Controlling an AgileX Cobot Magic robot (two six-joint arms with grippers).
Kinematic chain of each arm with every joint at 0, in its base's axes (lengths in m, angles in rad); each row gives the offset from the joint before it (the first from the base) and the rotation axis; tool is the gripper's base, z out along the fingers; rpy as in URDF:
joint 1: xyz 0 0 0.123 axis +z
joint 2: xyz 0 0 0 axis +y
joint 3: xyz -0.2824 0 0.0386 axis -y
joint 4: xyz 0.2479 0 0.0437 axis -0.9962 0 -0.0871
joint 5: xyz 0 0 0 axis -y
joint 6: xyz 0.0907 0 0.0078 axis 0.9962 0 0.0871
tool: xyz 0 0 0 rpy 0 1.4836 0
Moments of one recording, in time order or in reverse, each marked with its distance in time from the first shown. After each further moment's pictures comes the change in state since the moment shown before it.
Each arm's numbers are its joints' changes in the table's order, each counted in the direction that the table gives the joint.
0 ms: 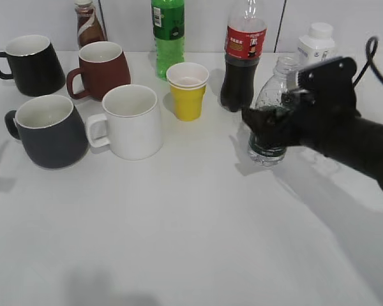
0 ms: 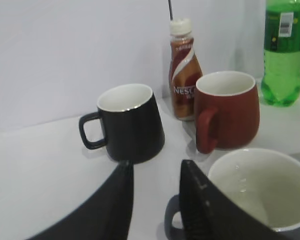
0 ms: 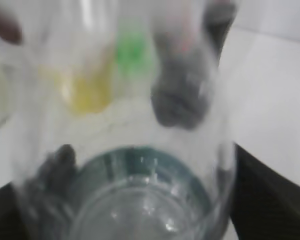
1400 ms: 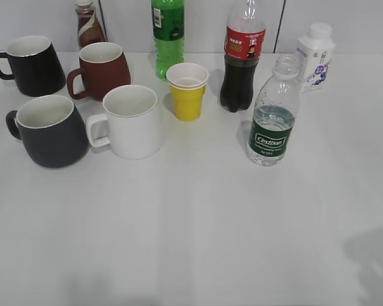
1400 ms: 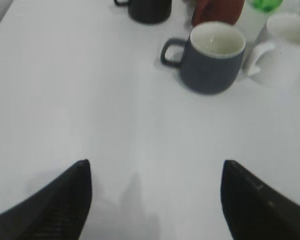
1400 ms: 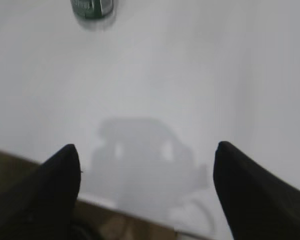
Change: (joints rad) left arm -0.001 -1.025 0.328 0.185 -1.775 -0.090; right arm 0.002 -1.398 0.017 -0.102 -1.815 -0.047
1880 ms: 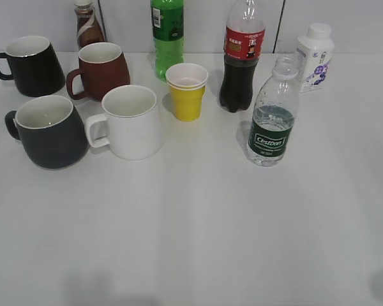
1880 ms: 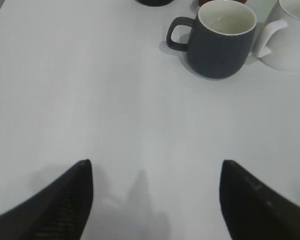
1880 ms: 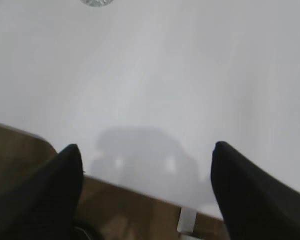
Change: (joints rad) left arm -0.002 -0.062 -0.054 -0.025 -0.042 0.001; right arm 0.000 -0.216 -0.081 -0.013 -0.124 -0.009
